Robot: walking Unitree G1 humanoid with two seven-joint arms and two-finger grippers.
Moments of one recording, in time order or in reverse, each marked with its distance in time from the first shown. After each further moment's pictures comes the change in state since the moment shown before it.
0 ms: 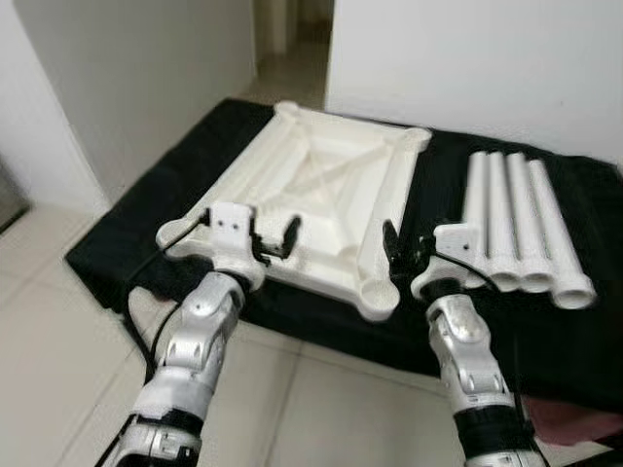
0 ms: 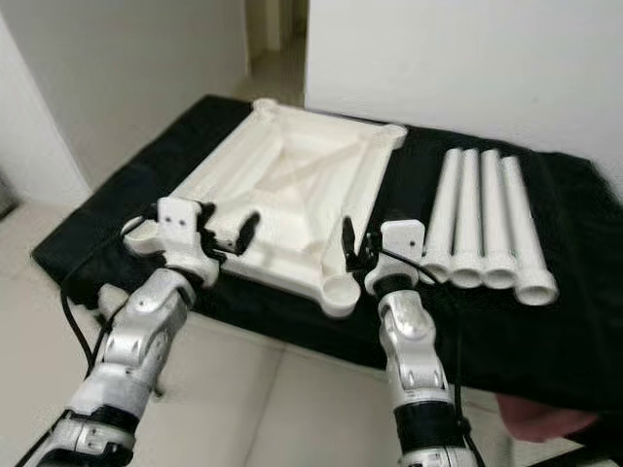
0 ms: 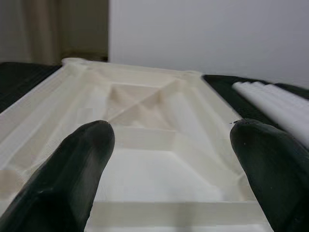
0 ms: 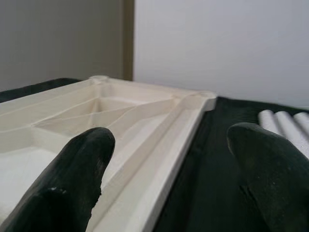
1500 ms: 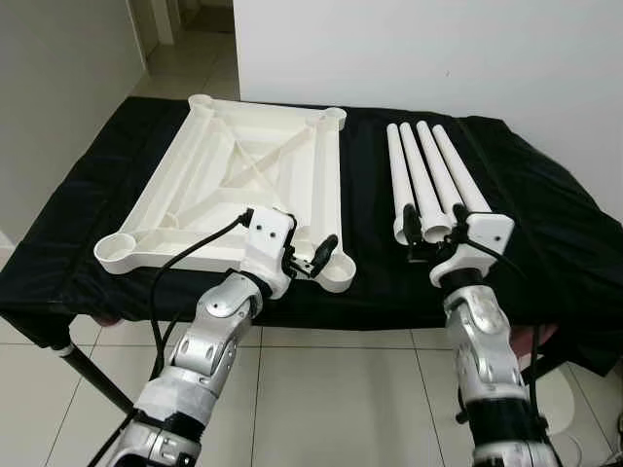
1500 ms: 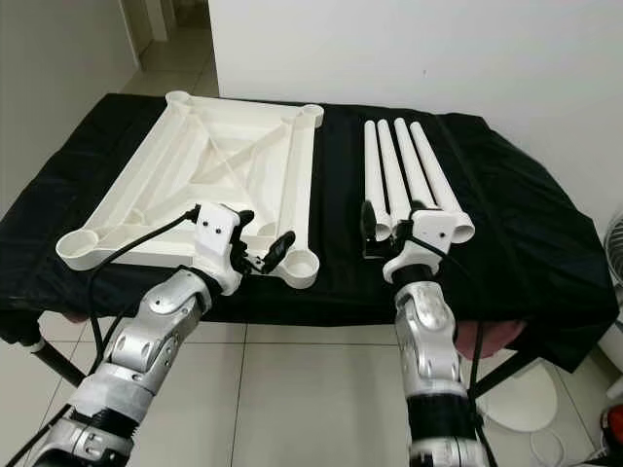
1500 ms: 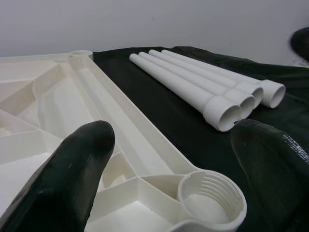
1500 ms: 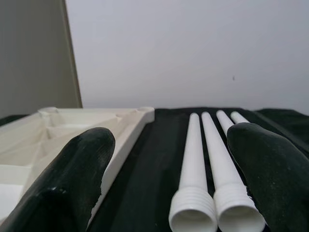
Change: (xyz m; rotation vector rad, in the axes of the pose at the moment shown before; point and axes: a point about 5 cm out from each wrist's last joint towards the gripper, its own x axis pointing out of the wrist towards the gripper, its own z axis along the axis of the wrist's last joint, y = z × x) left arm 0.000 -0.030 -0.003 0.035 0.076 -0.161; right arm -0.001 -0.021 0.019 0.083 -0.119 -0.011
